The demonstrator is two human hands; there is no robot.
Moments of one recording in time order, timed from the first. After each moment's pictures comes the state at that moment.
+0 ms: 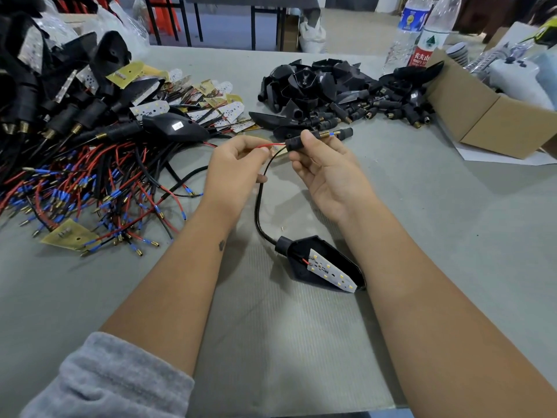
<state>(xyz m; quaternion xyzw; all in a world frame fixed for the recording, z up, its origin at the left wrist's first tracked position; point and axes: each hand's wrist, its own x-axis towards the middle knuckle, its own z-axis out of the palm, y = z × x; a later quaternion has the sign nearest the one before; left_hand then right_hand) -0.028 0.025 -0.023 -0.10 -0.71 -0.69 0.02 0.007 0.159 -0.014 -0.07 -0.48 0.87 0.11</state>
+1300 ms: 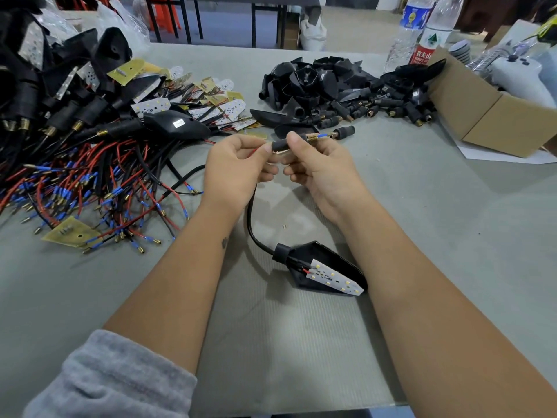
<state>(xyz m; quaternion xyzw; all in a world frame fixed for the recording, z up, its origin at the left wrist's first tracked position) -0.022 0.025 -0.018 -0.09 -0.69 -0.72 0.01 0.007 0.154 -0.017 -0.05 -0.64 0.76 0.11</state>
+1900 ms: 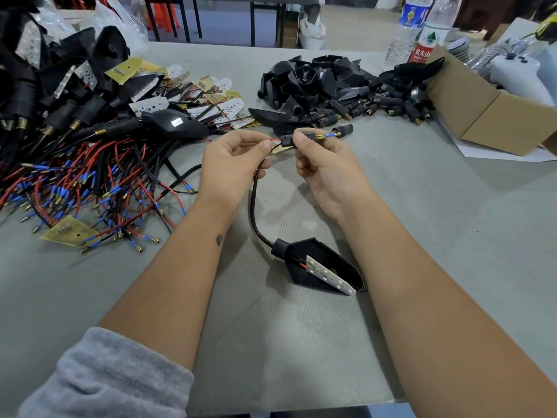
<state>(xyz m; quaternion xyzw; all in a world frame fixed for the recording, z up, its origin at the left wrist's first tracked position) -0.025 0.021 -0.021 -0.10 -0.68 -0.73 0.02 0.006 0.159 -0.019 -0.06 -0.56 0.81 0.13</state>
